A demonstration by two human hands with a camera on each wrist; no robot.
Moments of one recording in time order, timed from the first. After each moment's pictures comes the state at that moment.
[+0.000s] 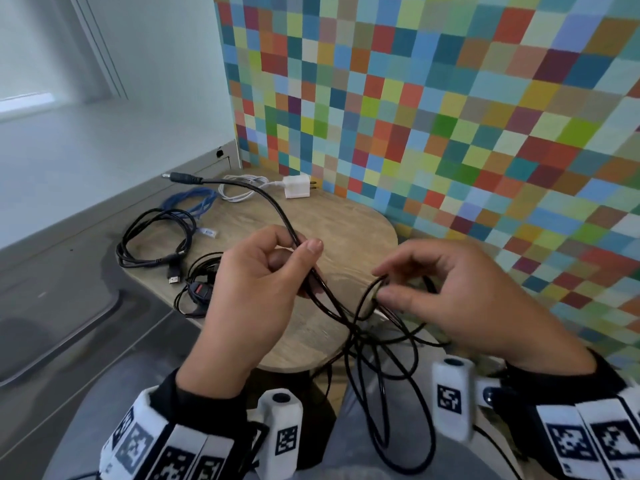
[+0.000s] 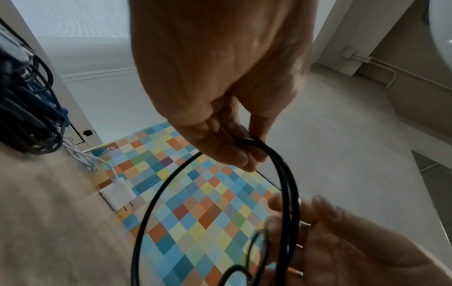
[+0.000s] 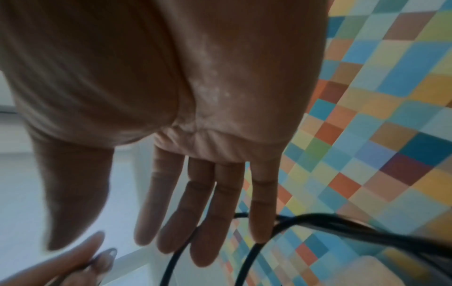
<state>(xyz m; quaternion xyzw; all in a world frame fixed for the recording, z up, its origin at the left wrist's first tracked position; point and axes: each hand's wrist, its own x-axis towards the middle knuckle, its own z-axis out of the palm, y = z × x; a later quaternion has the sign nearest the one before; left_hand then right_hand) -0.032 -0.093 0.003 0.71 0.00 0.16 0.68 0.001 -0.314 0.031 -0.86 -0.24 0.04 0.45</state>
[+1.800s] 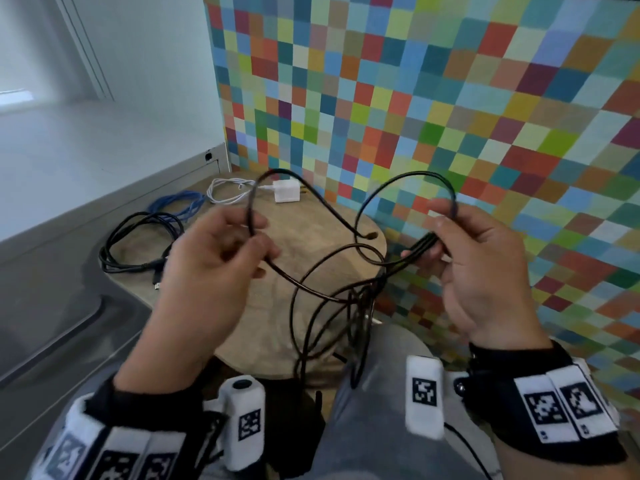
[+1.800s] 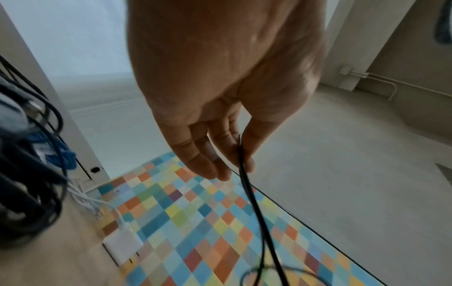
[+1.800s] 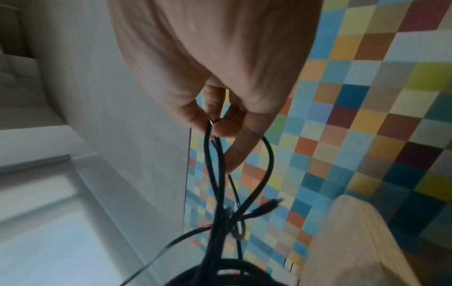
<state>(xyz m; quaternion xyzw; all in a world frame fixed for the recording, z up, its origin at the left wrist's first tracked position) -0.025 -0.061 0.006 0.73 -0.01 0.20 0.66 0.037 -0.313 0.011 -0.65 0.01 -0.14 0.74</state>
